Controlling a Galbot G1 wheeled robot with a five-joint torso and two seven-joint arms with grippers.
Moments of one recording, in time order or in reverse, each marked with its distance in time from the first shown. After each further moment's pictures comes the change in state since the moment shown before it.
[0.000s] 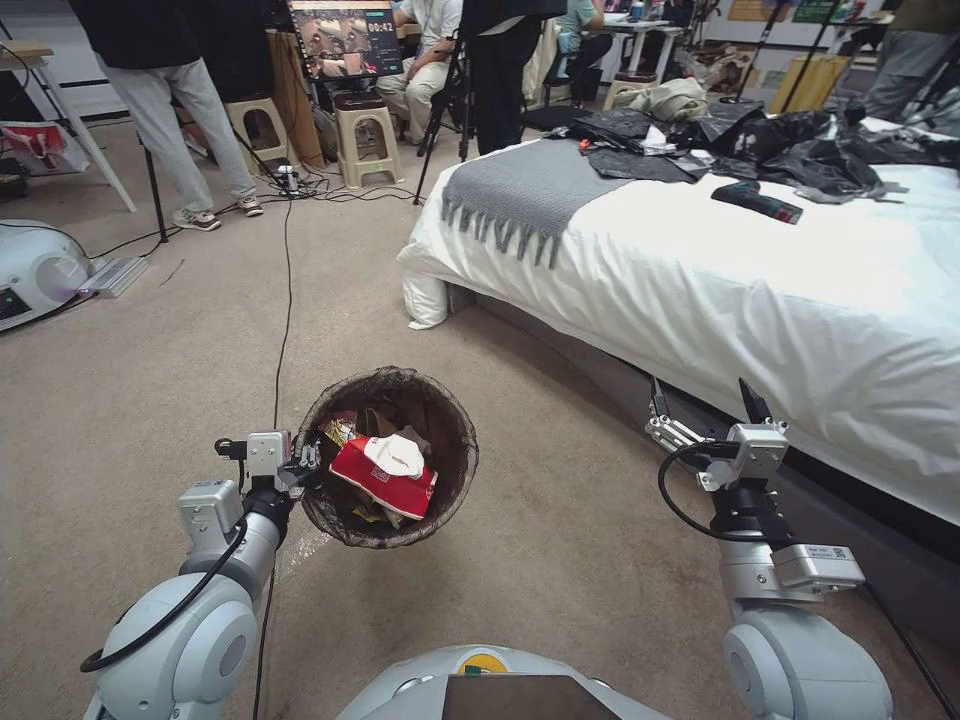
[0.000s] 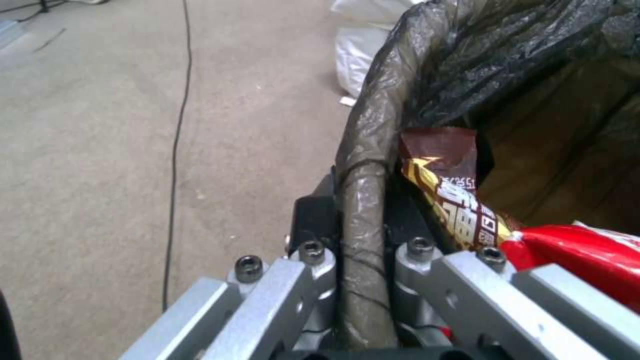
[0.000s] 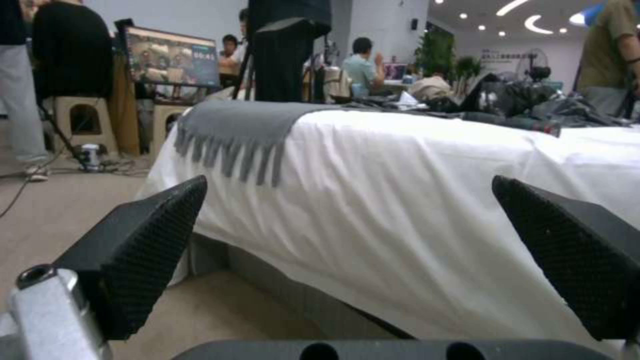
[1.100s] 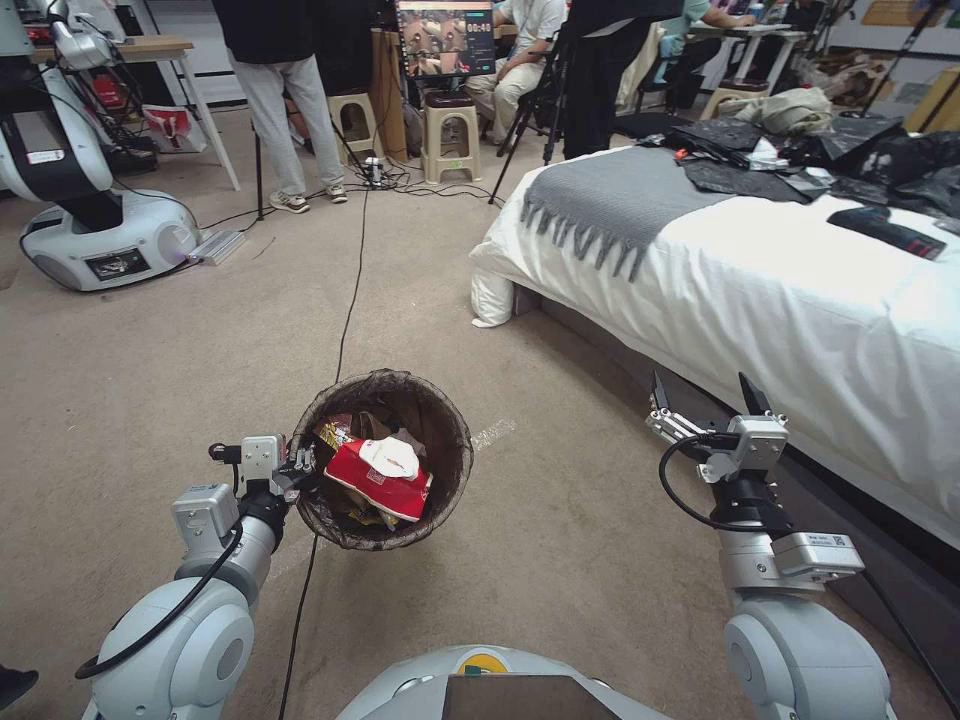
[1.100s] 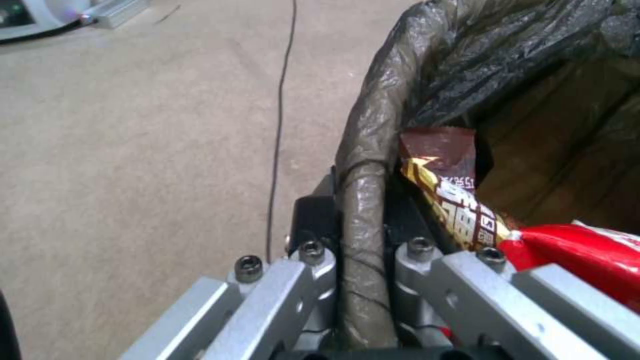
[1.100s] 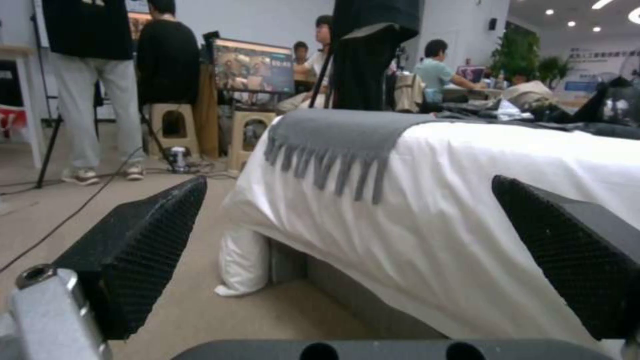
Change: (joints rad) left arm 0.017 -0.012 -0.014 0.000 0.005 -0.002 -0.002; right arm 0.025 -0.033 -0.004 0.001 0.028 -0.027 0.028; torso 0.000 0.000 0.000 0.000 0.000
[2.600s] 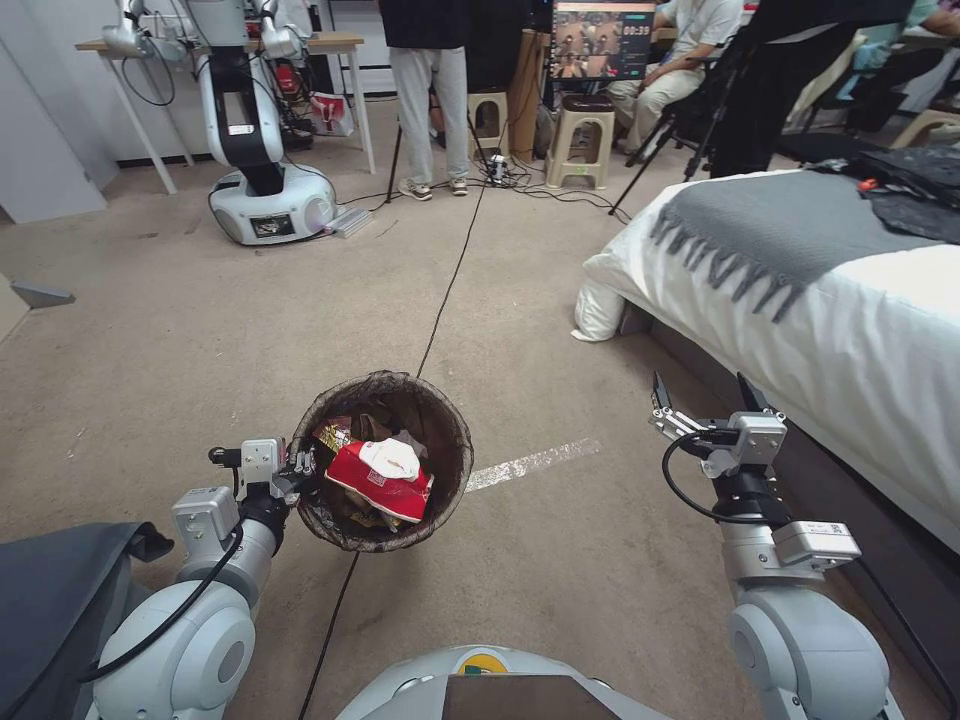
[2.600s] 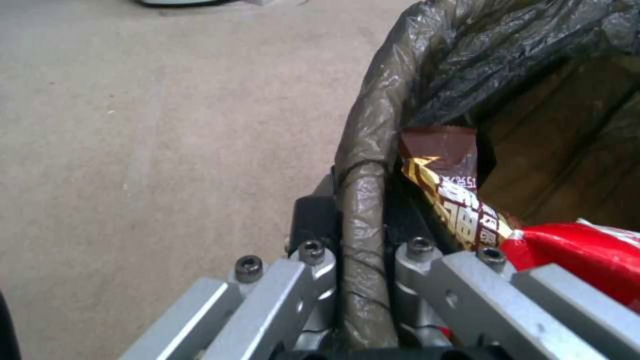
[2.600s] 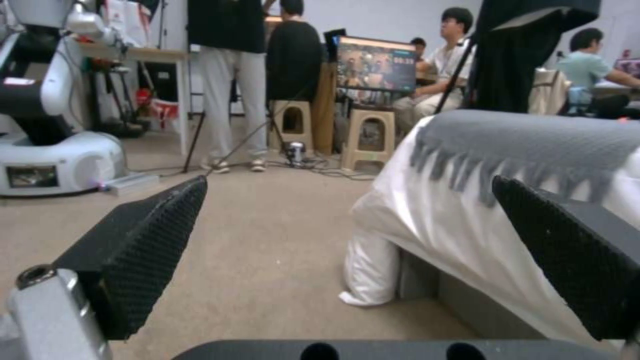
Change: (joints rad) left arm 0.008 -0.012 0.002 0.000 0.003 -0.009 -0.002; right arm 0.031 -0.033 0.021 -0.035 0.042 -0.026 -0.006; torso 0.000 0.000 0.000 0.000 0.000
